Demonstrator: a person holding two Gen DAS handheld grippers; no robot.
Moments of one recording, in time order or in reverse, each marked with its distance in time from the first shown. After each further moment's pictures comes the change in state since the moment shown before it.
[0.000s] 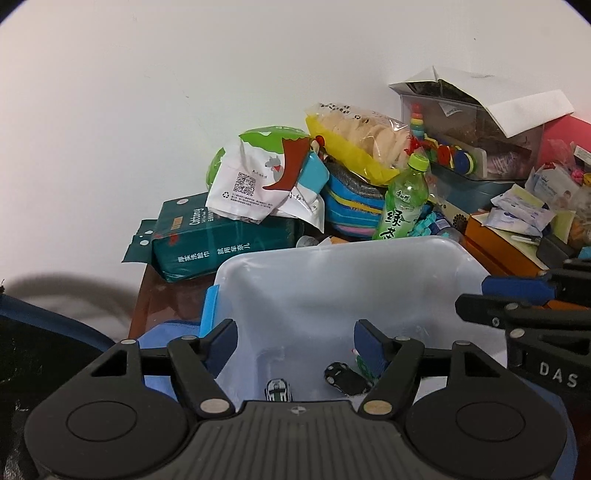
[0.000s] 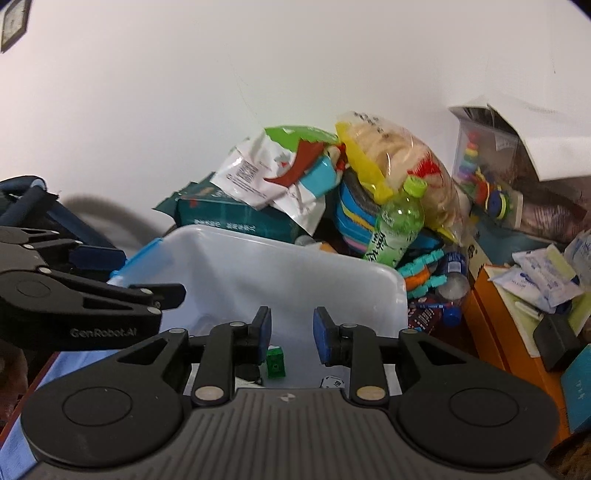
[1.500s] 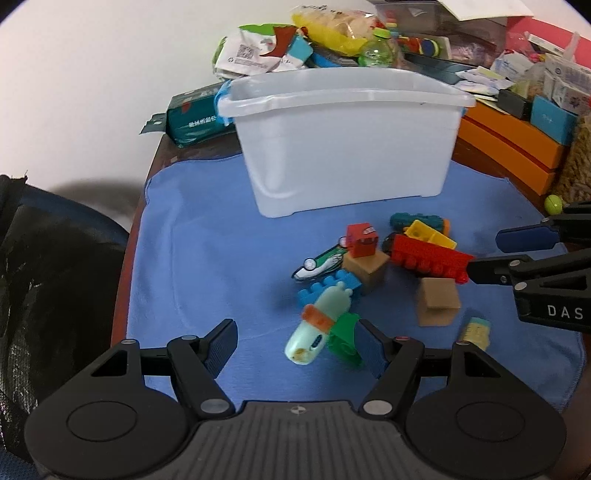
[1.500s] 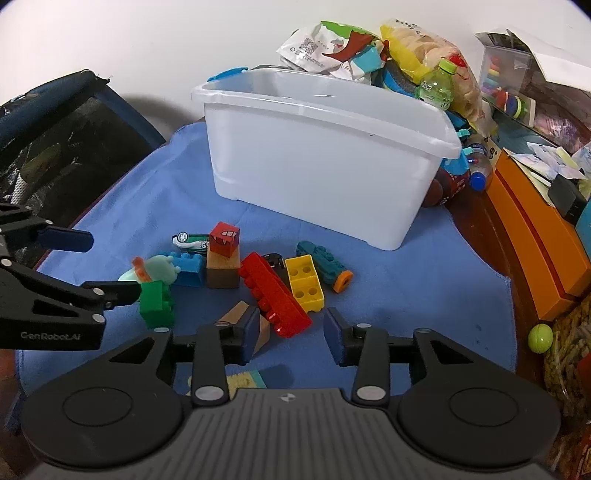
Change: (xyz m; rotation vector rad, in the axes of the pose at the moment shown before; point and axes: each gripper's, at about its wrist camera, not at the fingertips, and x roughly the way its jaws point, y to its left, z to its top) left arm -0.071 0.001 -0.171 0.046 0.219 0.009; right arm -0.049 0.058 -0.138 -0.069 0.237 0.039
